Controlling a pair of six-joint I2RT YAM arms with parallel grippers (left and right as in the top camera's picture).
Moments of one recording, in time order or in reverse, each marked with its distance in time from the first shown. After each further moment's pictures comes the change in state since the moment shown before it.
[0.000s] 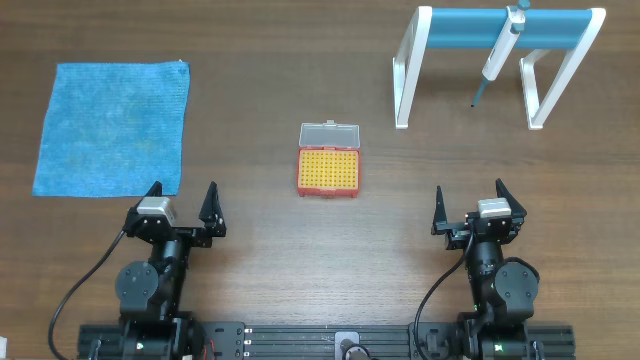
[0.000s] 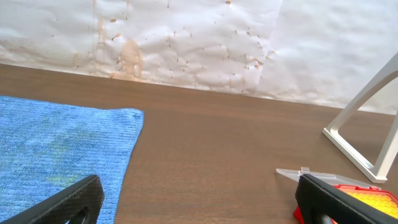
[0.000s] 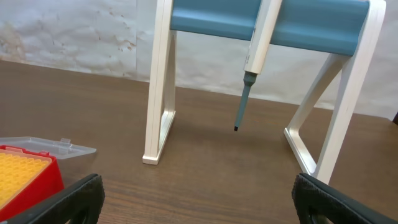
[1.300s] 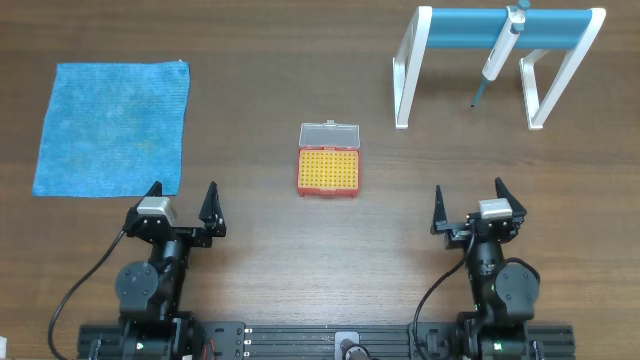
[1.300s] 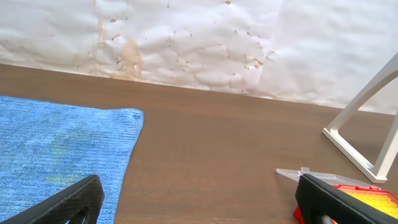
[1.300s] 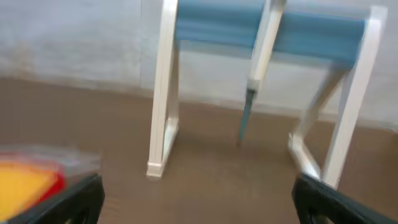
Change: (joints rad) left arm 0.000 0.000 0.000 0.000 0.000 0.000; right arm -0.006 0.018 -0.011 0.112 -0.012 0.026
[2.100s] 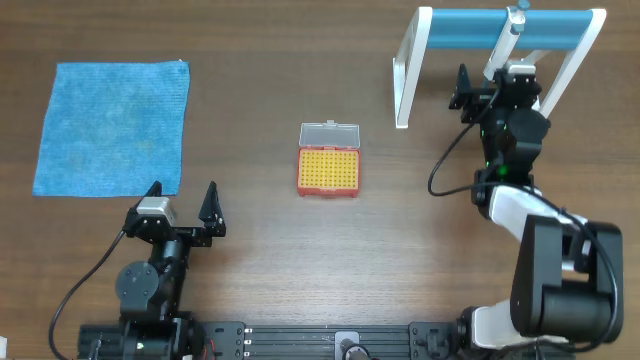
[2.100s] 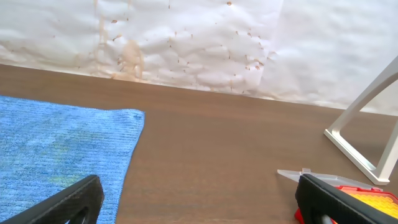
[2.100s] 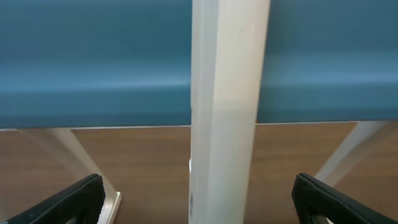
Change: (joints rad) left arm 0.000 -0.001 -0.003 0.005 -0.003 0.000; right arm -0.136 1.643 0.626 0.908 -0.031 0.124
